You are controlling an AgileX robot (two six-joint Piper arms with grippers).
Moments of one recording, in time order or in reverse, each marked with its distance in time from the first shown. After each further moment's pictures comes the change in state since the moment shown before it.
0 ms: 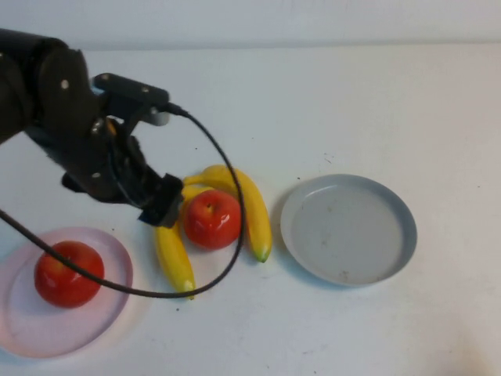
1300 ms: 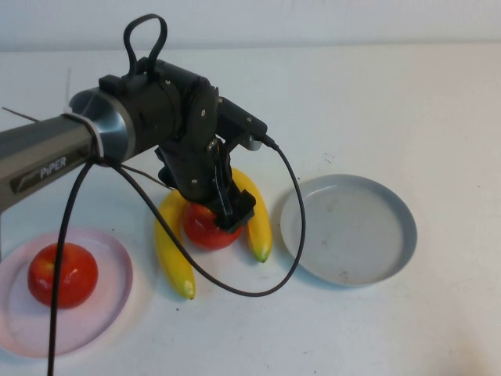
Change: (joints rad) right arm 0.000 0.000 0.000 0.000 0.000 0.000; left arm -0.156 0.366 -0.232 0.071 -0.099 0.089
